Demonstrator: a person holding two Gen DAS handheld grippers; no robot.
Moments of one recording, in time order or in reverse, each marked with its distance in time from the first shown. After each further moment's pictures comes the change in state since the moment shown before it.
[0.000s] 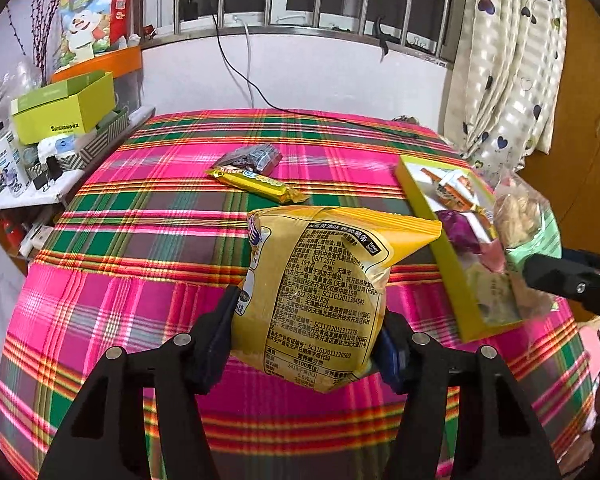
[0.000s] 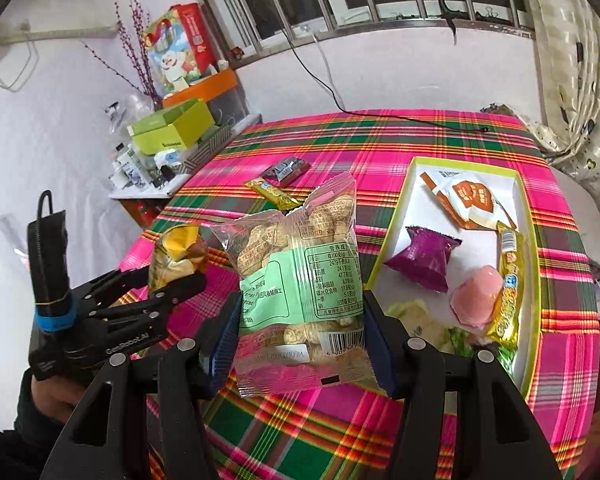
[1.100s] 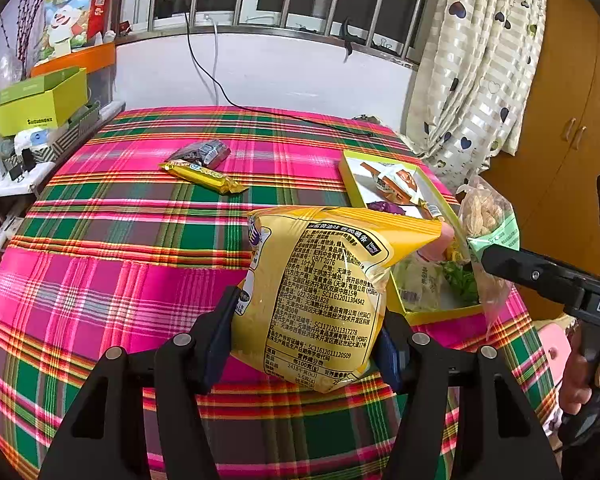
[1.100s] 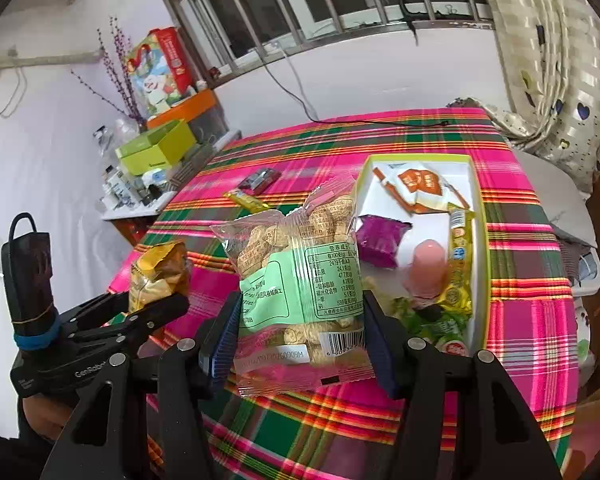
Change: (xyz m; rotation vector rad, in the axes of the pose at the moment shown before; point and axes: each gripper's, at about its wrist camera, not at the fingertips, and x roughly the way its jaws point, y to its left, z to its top) left arm -0.021 -0.039 -0.009 -0.011 0.012 -0.116; right arm -0.035 -0.035 -0.017 0.081 -0.051 -0.042
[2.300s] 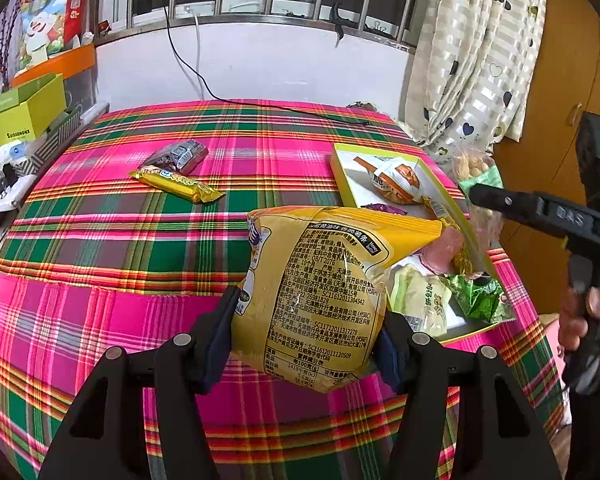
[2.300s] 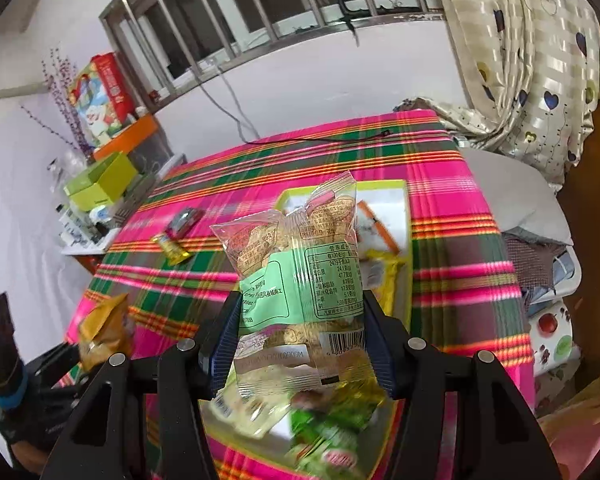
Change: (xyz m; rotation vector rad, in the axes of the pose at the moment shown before) left arm 0.041 -0.017 0.022 0.035 0.045 0.007; right arm 0.035 -0.083 0.054 0.094 -0.013 -0.121
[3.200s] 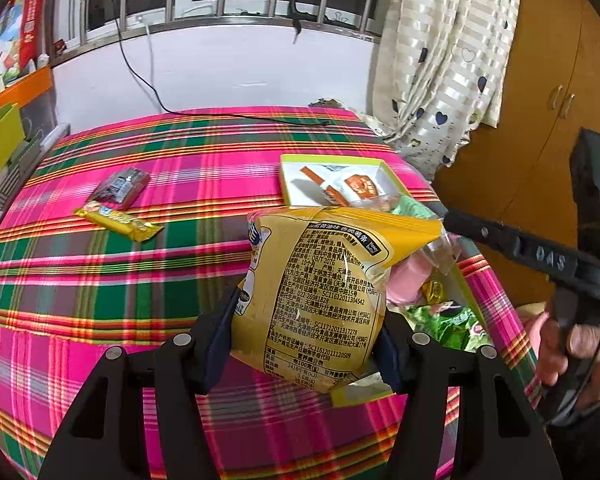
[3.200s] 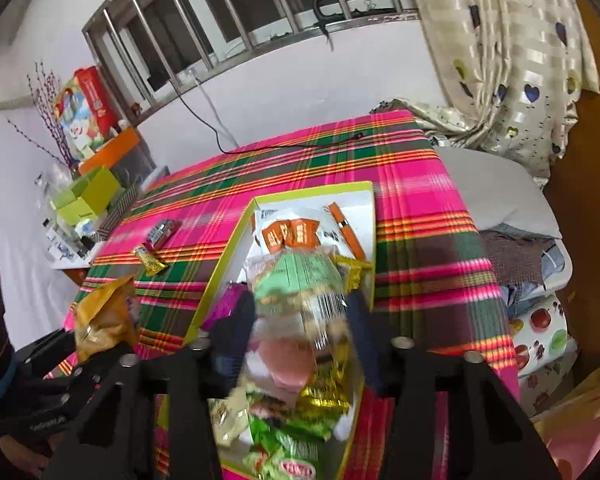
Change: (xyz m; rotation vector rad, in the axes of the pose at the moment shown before) left arm 0.027 -0.045 0.036 0.081 0.022 -0.074; right arm -0.010 -0.019 -0.015 0.036 -0.039 -0.023
